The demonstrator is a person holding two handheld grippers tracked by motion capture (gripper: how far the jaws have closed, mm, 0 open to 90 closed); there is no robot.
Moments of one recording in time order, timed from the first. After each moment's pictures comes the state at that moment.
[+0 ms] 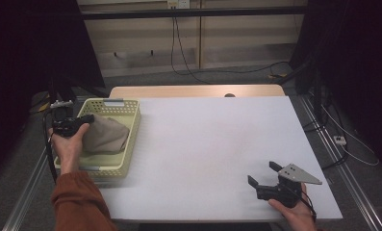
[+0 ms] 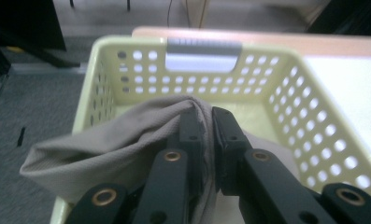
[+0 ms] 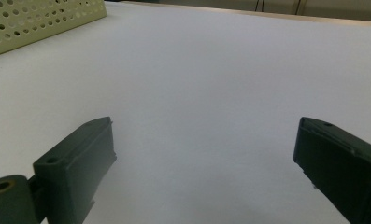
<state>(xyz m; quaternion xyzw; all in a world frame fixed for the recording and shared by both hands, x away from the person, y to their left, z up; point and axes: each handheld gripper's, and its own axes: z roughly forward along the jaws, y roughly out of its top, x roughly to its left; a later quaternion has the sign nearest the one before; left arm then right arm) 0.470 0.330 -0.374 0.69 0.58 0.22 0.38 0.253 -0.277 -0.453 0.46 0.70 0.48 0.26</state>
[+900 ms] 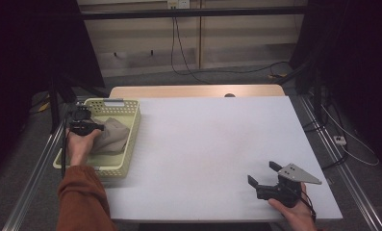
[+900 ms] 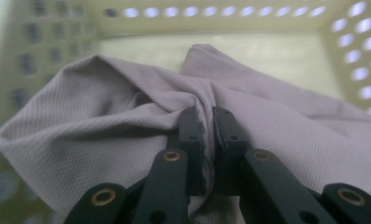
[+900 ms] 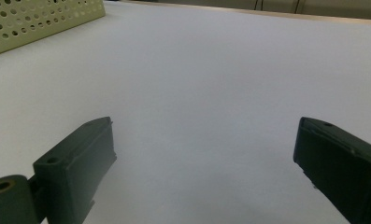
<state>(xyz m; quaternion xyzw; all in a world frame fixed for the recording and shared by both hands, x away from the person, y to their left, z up) 0.505 0.312 -0.415 0.73 0.60 0.14 0.29 0.254 -0.277 -0.453 0.47 0.70 0.48 0.26</state>
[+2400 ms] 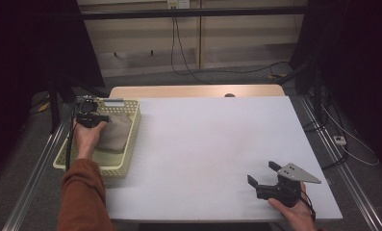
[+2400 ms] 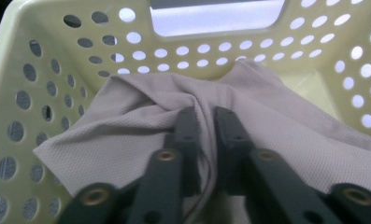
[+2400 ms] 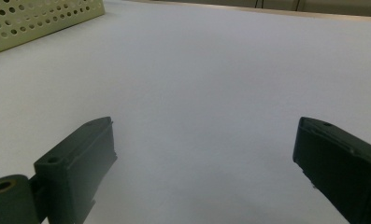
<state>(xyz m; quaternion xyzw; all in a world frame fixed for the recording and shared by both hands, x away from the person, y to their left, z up) 0.527 0.299 -0.409 0.74 0.57 0.20 0.28 0.256 -0.277 -0.454 0.47 0.70 0.48 0.25</state>
